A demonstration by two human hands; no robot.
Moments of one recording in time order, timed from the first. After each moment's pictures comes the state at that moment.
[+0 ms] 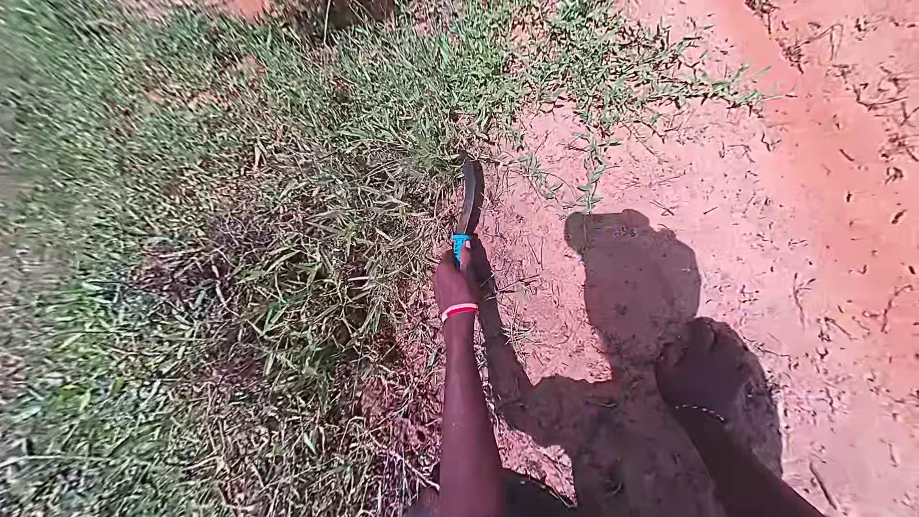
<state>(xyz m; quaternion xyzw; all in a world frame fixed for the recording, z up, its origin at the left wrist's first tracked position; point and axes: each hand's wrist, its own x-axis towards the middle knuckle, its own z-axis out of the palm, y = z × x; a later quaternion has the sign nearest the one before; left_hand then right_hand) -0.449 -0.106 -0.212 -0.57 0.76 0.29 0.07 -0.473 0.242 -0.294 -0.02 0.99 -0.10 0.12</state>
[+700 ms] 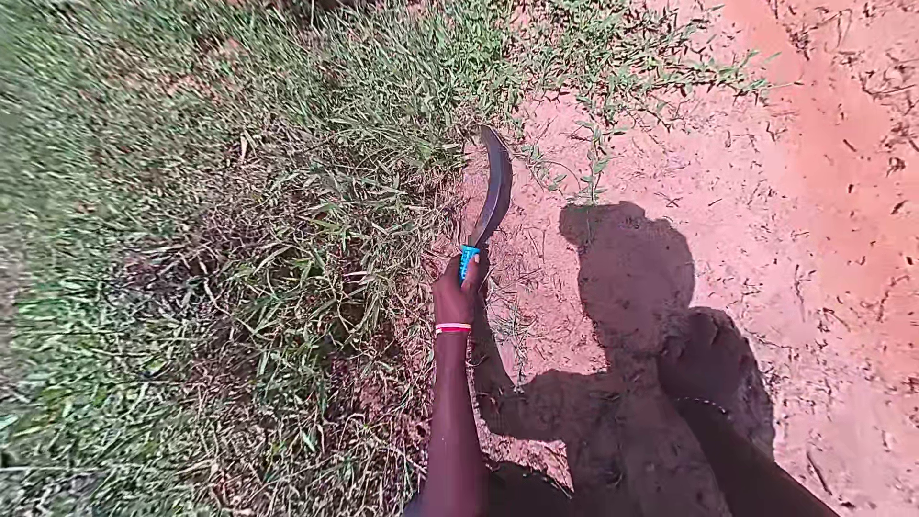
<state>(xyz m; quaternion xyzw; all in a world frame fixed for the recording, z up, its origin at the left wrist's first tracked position) -0.408 -0.105 -0.233 -0.46 0.83 0.32 0.03 -0.472 0.242 -0.293 -0.01 0.98 -0.11 0.14</state>
